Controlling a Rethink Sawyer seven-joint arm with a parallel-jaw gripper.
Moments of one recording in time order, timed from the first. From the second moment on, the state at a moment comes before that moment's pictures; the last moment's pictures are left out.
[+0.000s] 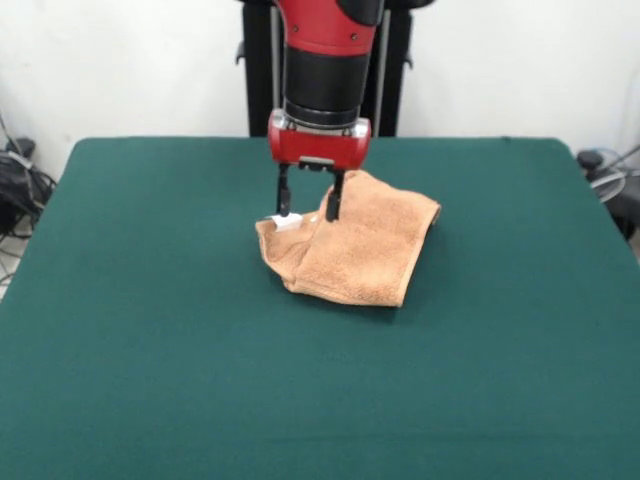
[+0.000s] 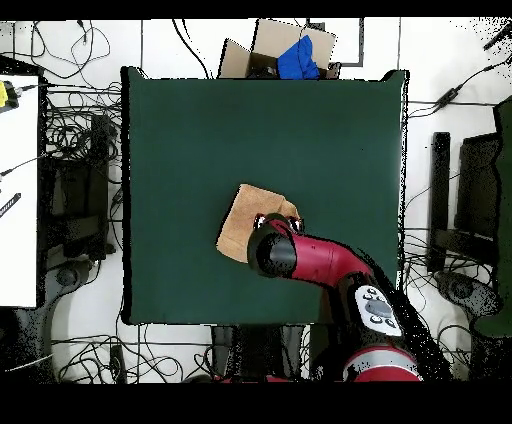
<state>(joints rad) -0.35 -0.62 0.01 1.90 -0.14 0.11 1.57</state>
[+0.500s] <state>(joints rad) -0.38 -0.62 0.02 1.89 -0.17 0.11 1.57</state>
